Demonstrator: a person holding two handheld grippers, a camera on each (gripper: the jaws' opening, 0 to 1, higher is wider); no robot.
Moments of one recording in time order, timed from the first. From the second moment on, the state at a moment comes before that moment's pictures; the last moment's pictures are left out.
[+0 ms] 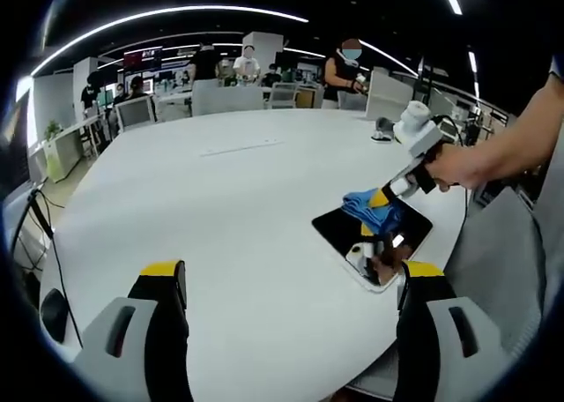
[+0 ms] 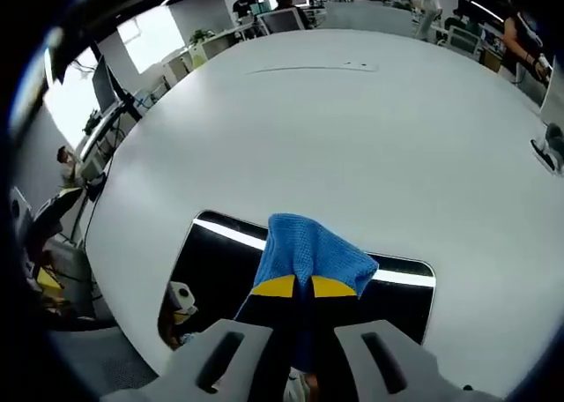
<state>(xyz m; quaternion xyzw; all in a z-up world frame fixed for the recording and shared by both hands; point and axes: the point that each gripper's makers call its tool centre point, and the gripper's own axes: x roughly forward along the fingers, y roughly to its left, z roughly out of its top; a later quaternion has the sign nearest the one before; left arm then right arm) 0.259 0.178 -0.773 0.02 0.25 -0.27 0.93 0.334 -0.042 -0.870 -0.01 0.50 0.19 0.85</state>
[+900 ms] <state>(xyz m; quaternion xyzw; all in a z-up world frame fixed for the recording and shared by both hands) 0.256 0.177 -0.781 0.03 0.26 -0.28 0.92 0.344 0.036 -0.868 -0.01 0.50 0.24 0.83</state>
